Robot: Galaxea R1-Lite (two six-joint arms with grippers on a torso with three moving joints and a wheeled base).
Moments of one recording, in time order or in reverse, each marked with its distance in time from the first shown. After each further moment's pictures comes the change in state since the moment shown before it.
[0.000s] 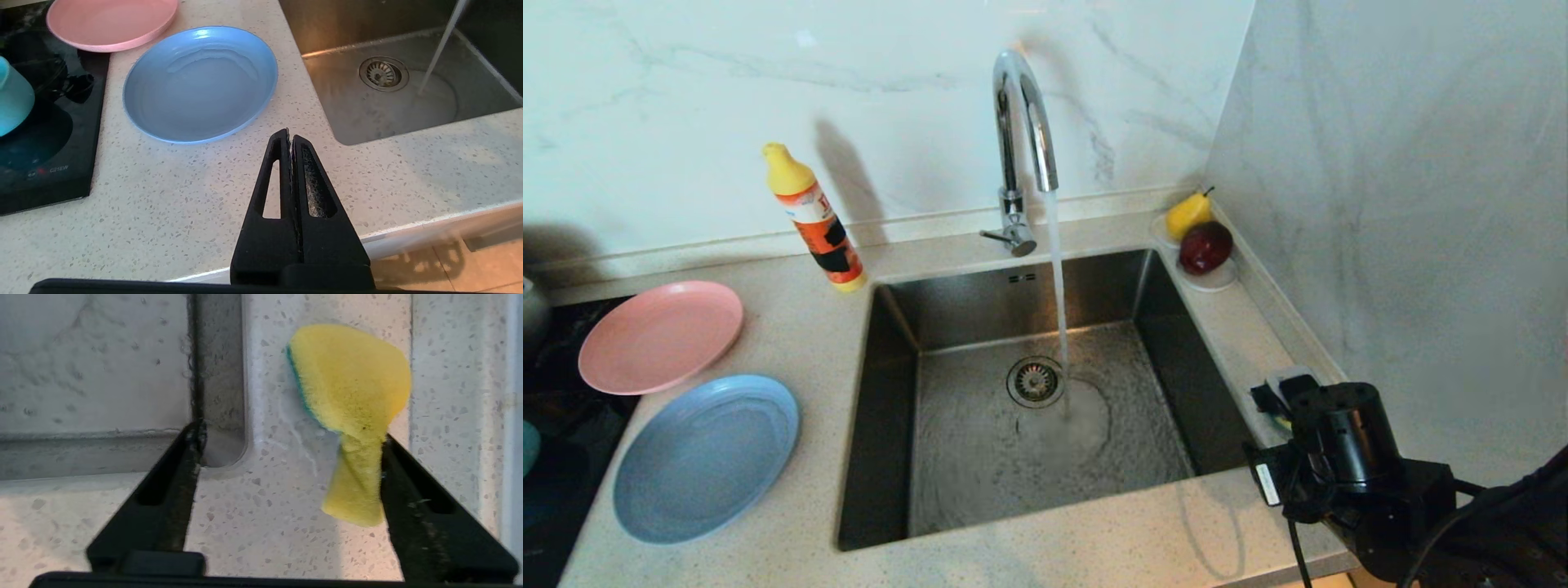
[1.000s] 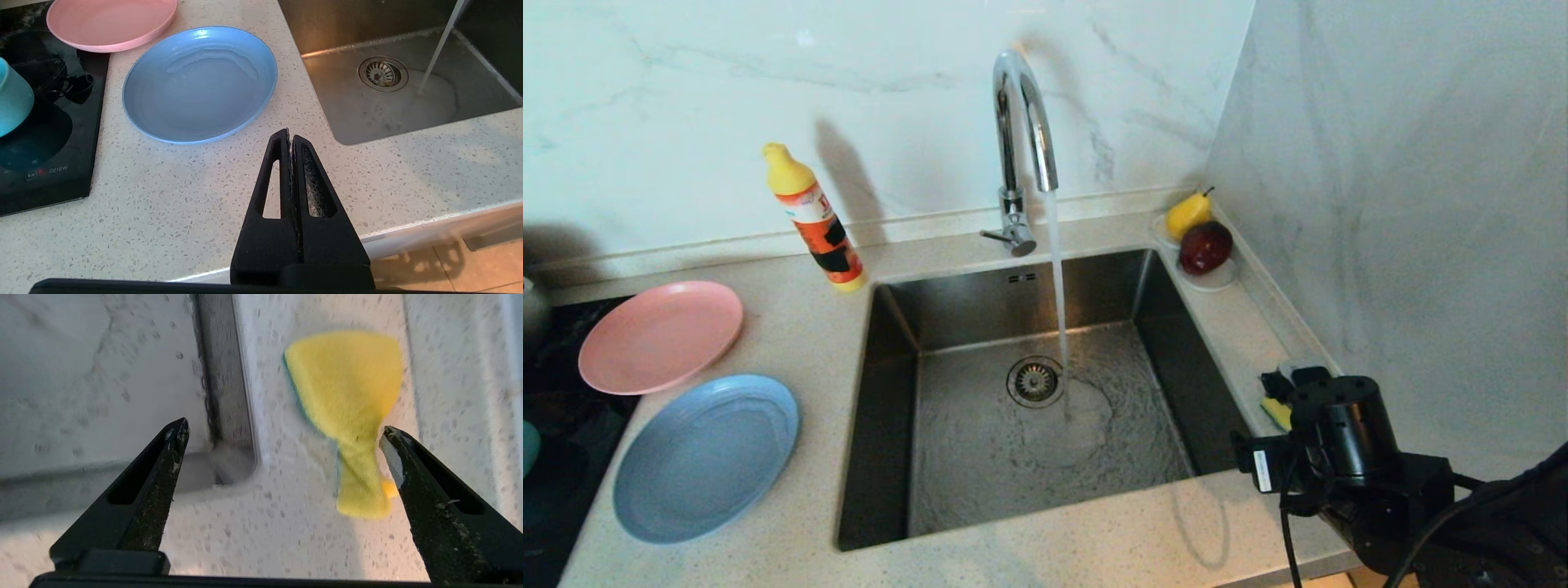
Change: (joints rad) left arm 0.000 0.000 0.000 0.000 0.000 0.000; right arm 0.002 -0.004 -0.024 0.008 -0.002 0.138
